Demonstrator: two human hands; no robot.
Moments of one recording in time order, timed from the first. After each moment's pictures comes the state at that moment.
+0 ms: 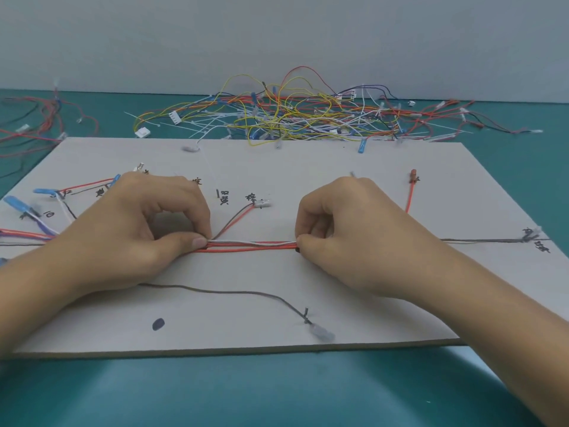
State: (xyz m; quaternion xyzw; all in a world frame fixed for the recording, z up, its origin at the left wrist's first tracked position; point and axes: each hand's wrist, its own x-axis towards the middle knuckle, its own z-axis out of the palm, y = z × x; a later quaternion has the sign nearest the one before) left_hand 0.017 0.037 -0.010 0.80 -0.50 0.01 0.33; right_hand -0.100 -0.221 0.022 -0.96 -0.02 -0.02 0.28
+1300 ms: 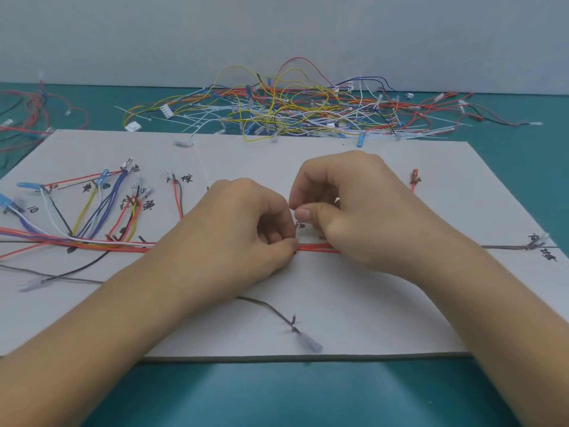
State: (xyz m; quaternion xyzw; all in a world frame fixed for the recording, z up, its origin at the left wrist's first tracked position) left_hand -0.039 -0.054 0.004 0.88 -0.34 -0.06 0.33; right_hand -0.083 -0.233 0.023 -0.94 -0.04 -0.07 0.33
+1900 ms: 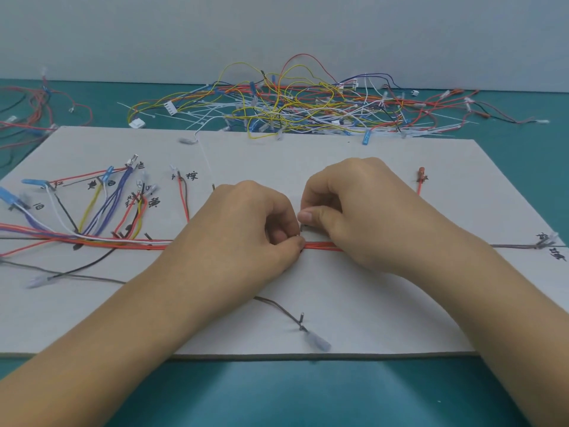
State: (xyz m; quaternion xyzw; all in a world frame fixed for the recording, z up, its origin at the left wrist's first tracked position) left_hand -0.046 -0.053 0.001 0.89 -0.30 -0.04 0.33; right_hand -0.081 -0.229 0.020 -0.97 -0.02 -0.04 0.23
